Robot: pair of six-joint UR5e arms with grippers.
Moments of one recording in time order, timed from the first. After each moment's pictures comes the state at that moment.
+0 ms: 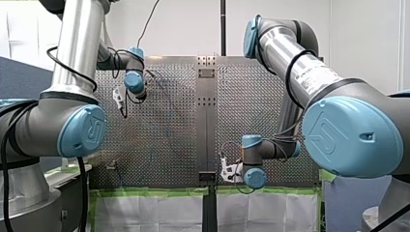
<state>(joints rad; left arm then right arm) -0.03 -1.82 -1.67 -2.90 -1.74 -1.91 2.13 -0.67 1.87 -1.11 1.71 1.46</state>
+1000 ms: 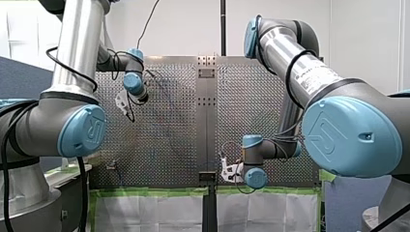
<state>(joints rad) -0.03 -1.82 -1.70 -2.89 -1.69 -2.16 2.13 -0.67 1.87 -1.11 1.70 1.46</state>
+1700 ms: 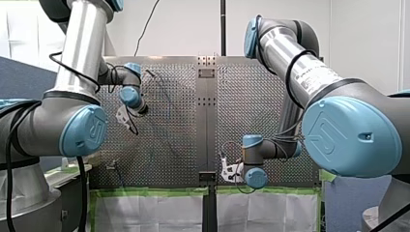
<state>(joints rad) 0.01 -1.89 -1.77 -2.79 -1.61 -2.34 2.13 -0.67 1.87 -1.11 1.69 1.46</state>
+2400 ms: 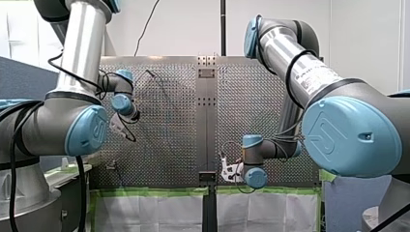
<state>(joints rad) 0.08 -1.88 -1.88 -2.69 -1.59 -2.52 2.13 -0.67 1.87 -1.11 1.69 1.46</state>
